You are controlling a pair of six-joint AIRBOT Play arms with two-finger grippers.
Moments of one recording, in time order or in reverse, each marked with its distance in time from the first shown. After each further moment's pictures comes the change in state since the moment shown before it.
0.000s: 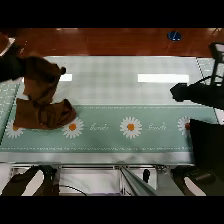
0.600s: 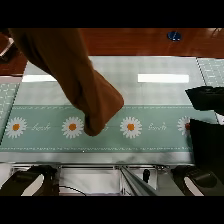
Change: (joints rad) left arm -0.325 -0.017 0.517 -0.095 0.237 -0.024; right arm 0.000 0.213 0.025 0.013 0.098 -0.001
